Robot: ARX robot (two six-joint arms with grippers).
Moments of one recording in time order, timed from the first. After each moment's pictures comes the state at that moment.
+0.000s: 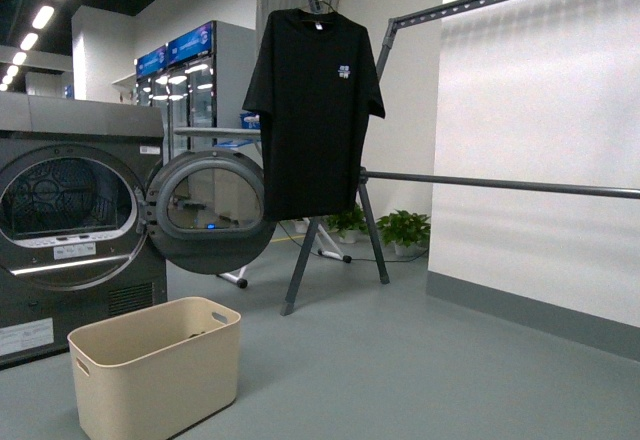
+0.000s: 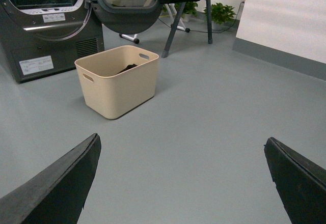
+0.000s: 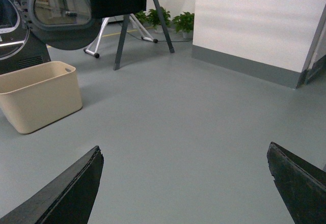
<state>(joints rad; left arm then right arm) 0.00 0.00 0.02 0.00 0.00 0.00 0.00 0.00 0.01 0.00 0.00 0.00</state>
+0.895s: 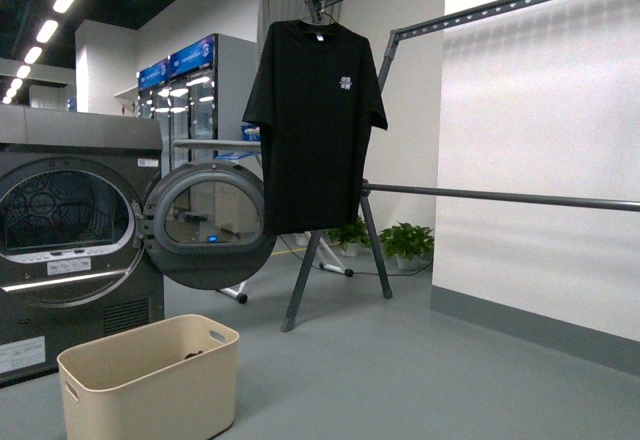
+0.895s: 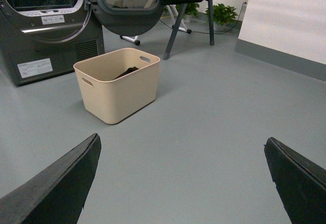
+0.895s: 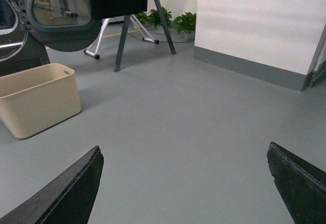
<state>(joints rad) 0.00 0.00 0.02 0.00 0.00 0.00 0.00 0.00 0.01 0.00 0.00 0.00</state>
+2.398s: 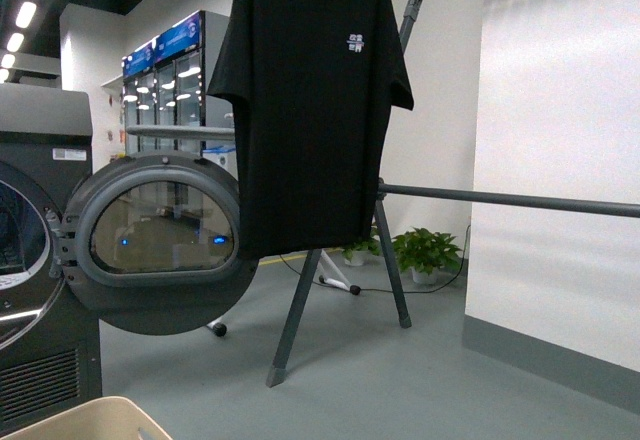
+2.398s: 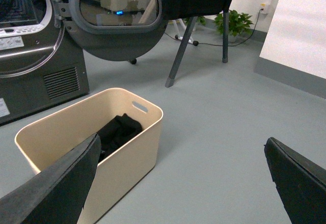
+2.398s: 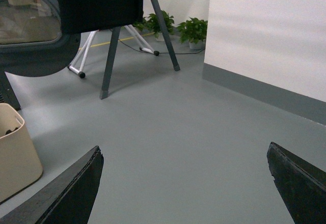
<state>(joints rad) 0.00 0.00 0.02 0.00 0.00 0.00 0.00 0.00 0.01 0.00 0.00 0.00</state>
